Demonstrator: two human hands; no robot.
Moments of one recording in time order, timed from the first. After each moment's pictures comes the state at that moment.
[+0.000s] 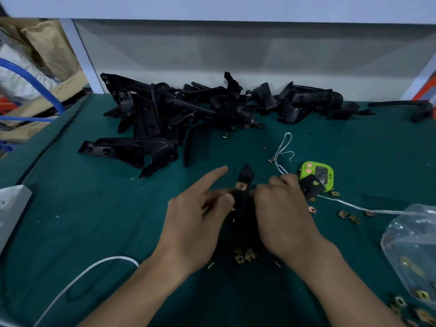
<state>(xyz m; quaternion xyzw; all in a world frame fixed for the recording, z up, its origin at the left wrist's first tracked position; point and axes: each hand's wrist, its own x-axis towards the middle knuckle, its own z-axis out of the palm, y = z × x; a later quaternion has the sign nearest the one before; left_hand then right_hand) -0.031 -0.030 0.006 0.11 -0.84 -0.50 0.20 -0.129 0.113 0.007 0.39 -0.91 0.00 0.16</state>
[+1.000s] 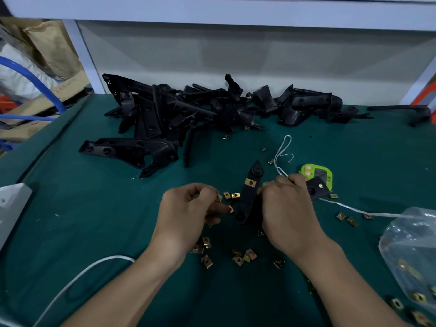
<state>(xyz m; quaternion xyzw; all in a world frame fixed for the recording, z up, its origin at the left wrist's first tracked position) -0.045 -0.038 0.000 0.24 -0.68 -0.68 0.16 -0.141 0.122 -0.005 0.38 -0.90 0.04 0.22</state>
